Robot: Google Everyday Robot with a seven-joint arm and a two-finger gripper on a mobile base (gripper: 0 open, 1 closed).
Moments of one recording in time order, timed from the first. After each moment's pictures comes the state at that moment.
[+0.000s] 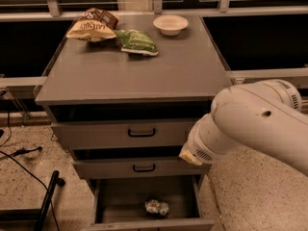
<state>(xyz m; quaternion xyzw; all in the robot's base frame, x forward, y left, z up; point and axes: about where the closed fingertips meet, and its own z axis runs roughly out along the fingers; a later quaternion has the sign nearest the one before) 0.444 -0.099 0.767 -0.51 0.83 0.02 0.21</state>
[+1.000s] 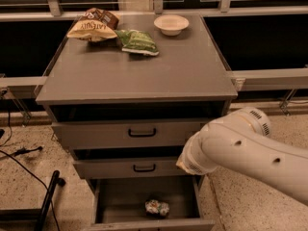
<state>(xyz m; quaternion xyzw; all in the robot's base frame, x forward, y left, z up) 0.462 -0.097 0.696 -0.51 0.83 0.00 0.22</state>
